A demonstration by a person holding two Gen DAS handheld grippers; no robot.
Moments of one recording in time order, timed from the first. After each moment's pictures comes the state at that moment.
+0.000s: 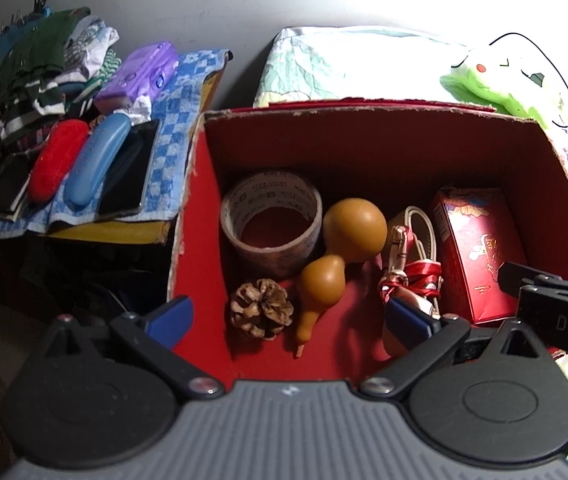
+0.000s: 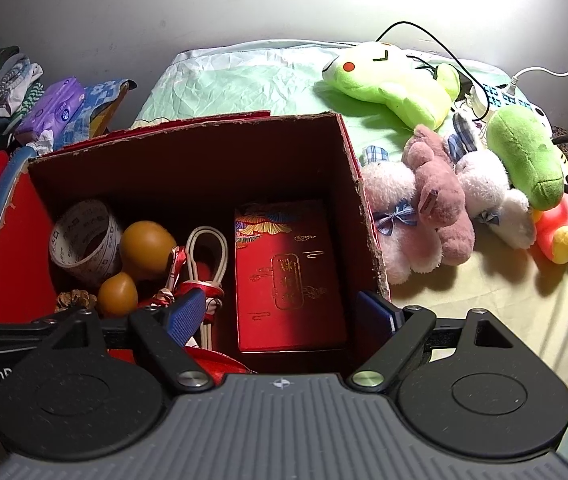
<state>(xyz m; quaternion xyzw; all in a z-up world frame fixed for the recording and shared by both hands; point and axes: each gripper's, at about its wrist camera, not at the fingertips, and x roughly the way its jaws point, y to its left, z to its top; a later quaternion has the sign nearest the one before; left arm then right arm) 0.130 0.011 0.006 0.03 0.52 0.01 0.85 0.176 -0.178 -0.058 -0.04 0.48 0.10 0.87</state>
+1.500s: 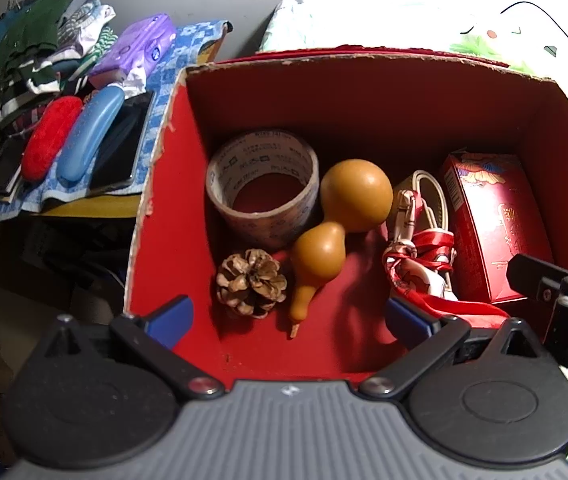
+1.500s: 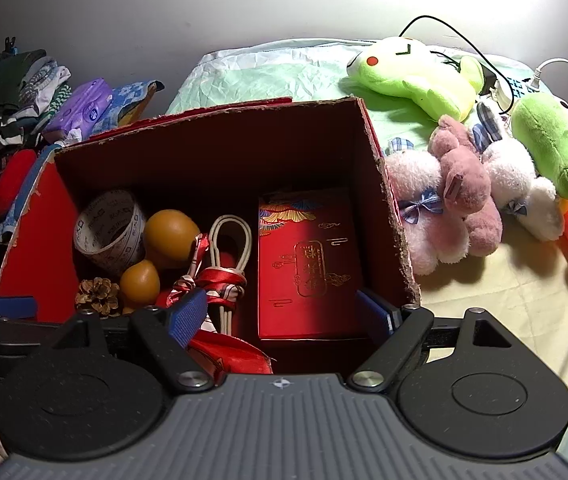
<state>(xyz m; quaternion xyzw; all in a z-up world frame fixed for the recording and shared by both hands) 0.131 0.000 -0.021 0.05 0.54 0.03 0.84 0.166 -0.186 -0.067 -0.01 0.47 0.14 0.87</state>
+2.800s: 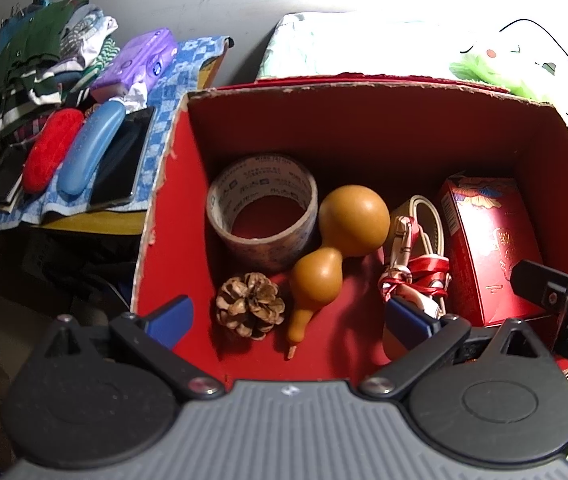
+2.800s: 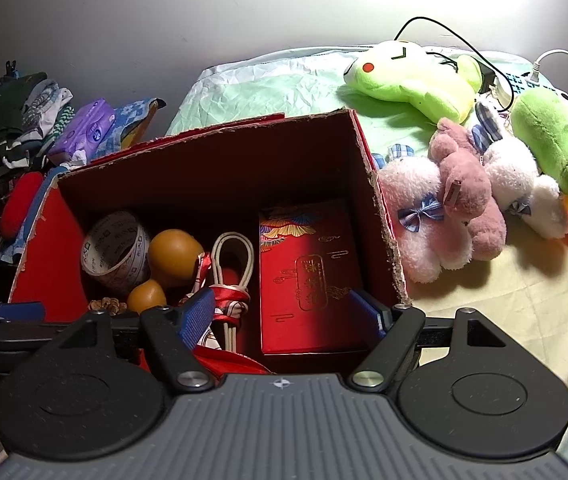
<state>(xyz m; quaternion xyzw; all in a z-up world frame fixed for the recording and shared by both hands) 0.137 0.001 -0.014 0.04 0.53 0.03 0.85 0.175 -0.197 -0.063 0.03 0.47 0.15 0.87</state>
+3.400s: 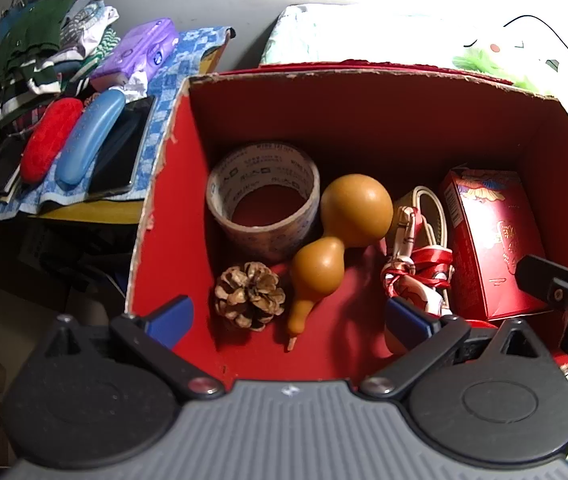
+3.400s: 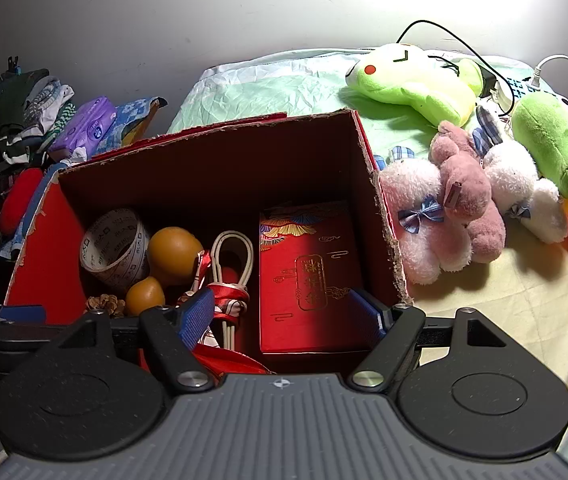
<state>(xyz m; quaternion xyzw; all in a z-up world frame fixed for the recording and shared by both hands) 0.136 0.004 -0.019 0.03 0.54 0.03 0.84 0.174 -0.195 -0.063 0.02 0.46 0.15 0.87</state>
